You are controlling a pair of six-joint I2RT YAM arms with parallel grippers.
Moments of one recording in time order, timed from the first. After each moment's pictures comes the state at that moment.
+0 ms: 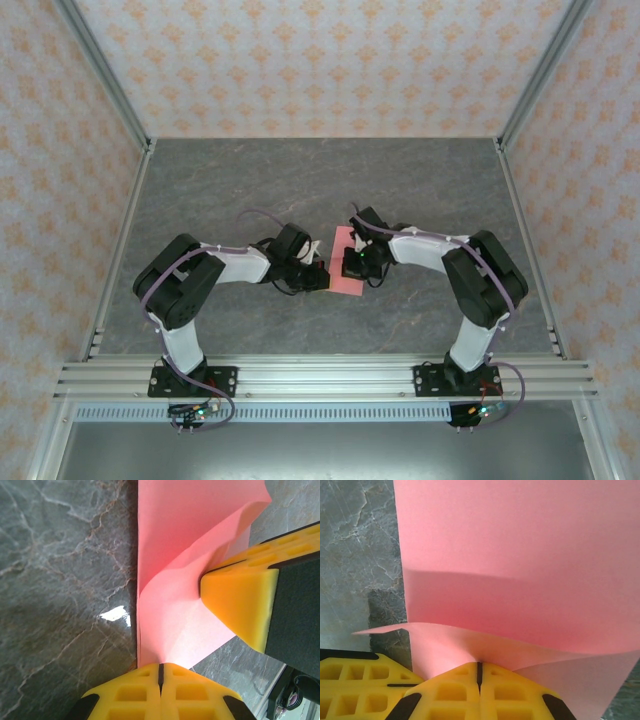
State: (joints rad) left arm -0.60 1.81 0.83 -0.04 0.56 -0.70; right arm 0.58 1.76 0.98 -0.45 -0.35 0.66
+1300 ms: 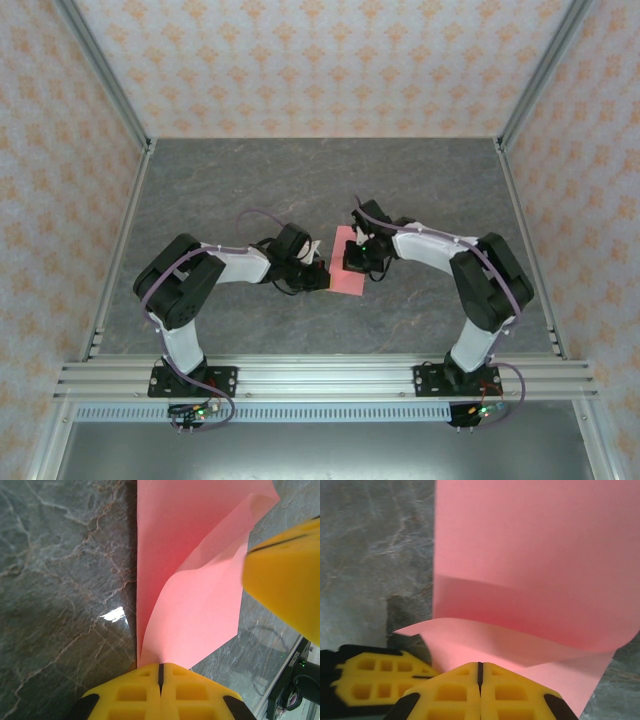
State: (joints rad) left arm -0.60 1.81 0.83 -0.03 0.56 -0.70; right arm 0.57 1.74 1.02 -0.50 -0.33 0.64
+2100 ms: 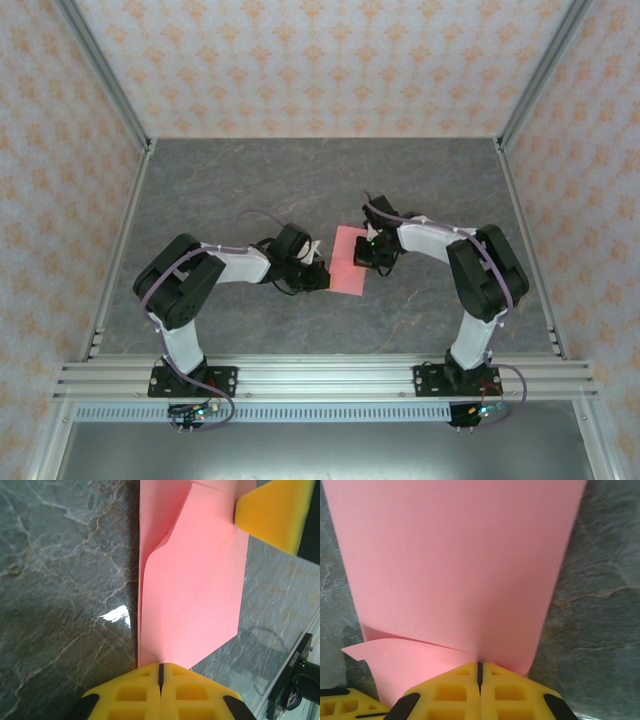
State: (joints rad) left arm -0.60 1.81 0.83 -0.03 0.56 -0.70; right arm 0.47 1.79 1.04 -0.53 -0.29 0.58
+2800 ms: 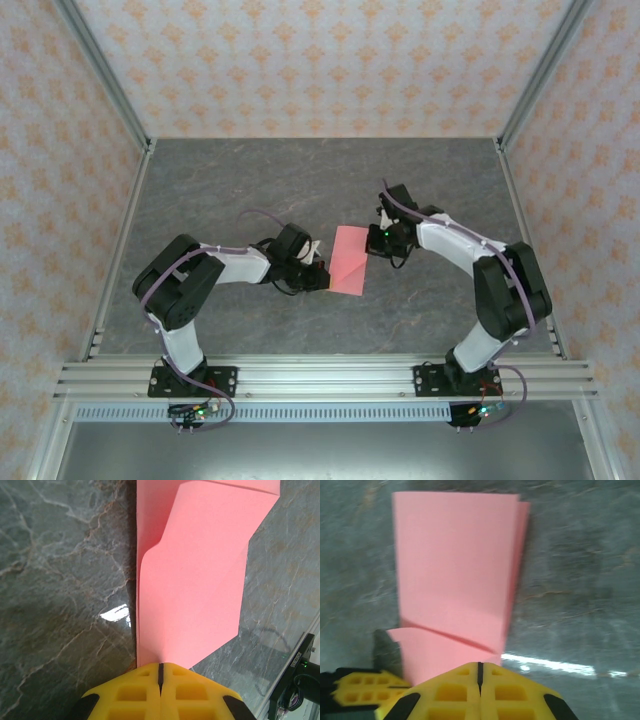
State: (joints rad) left arm -0.60 1.80 0.83 -0.04 0.55 -0.70; right arm 0.43 1.63 1.05 -0.59 -0.29 0.55
